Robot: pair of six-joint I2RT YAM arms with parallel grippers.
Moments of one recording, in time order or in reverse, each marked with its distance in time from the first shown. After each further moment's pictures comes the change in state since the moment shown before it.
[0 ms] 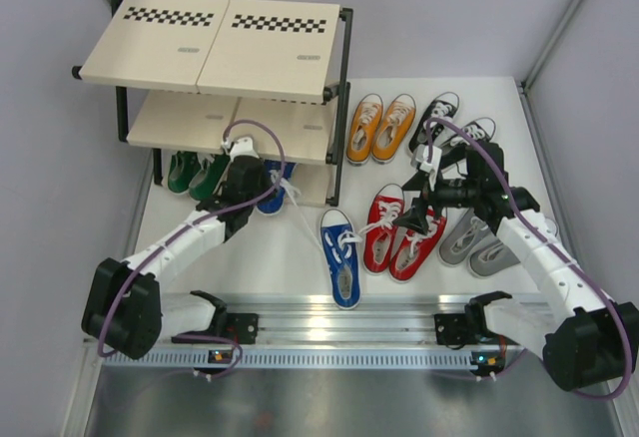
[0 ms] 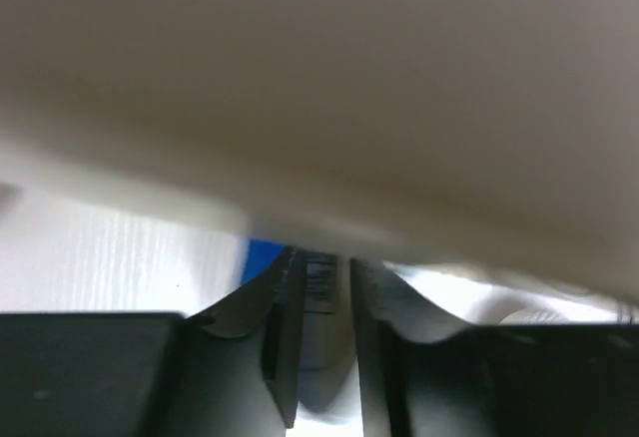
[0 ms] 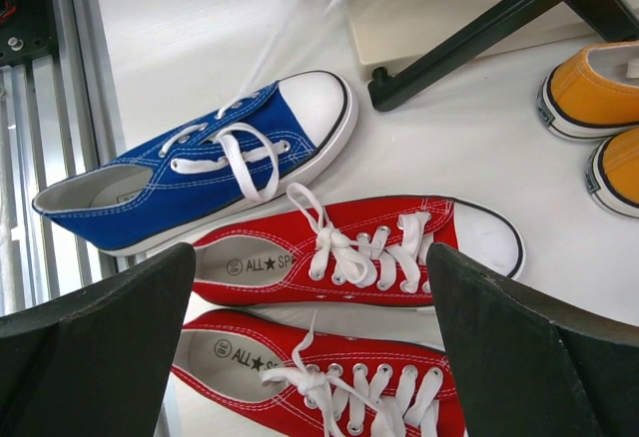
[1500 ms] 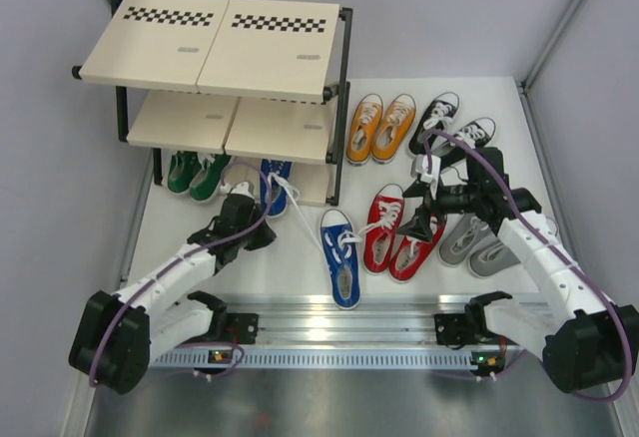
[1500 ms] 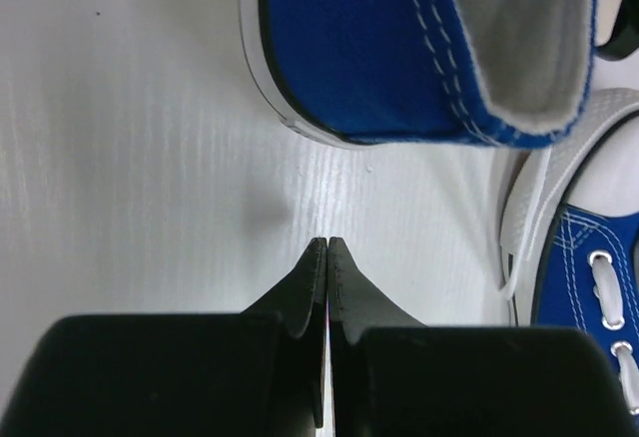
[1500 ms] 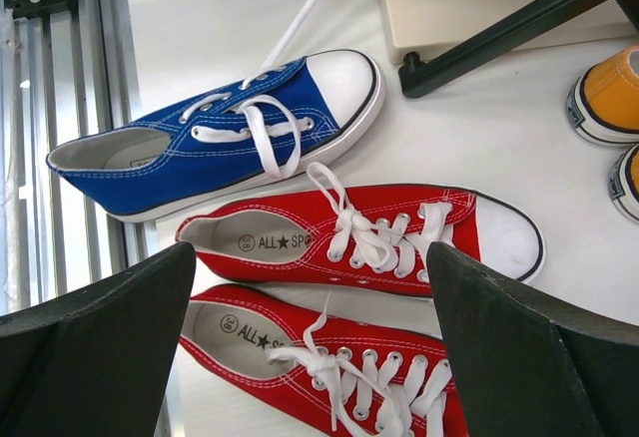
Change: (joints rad) left arm 0.005 -0.213 -0.282 -0.132 0.280 -0.170; right arm -0.008 -0.010 0.000 -0.113 -0.040 -0.148
